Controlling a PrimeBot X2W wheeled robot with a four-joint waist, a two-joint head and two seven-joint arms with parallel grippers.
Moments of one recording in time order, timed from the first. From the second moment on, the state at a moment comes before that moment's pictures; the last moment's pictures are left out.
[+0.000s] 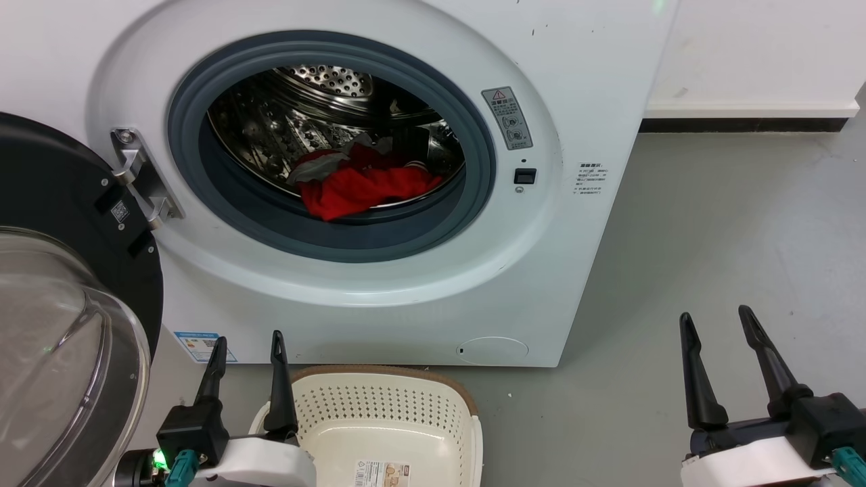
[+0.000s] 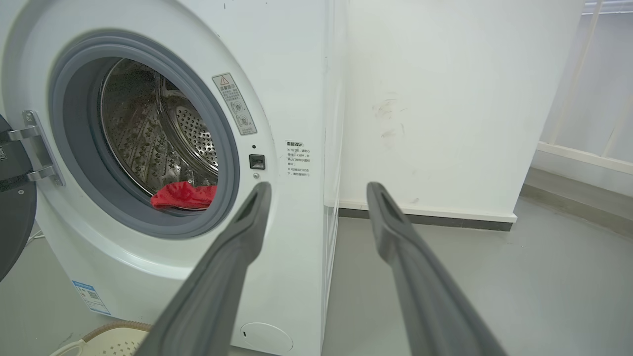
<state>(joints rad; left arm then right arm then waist) 0.04 0.06 -0.05 0.06 -0.16 0.09 -0.23 0.08 -0.05 -0.02 -0.07 0.05 0.13 -0.23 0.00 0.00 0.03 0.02</state>
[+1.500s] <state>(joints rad) 0.05 0.05 -0.03 0.09 -0.09 0.03 -0.26 0.10 -0.05 -0.01 -0.07 -0.03 0.13 -0.26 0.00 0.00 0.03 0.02</state>
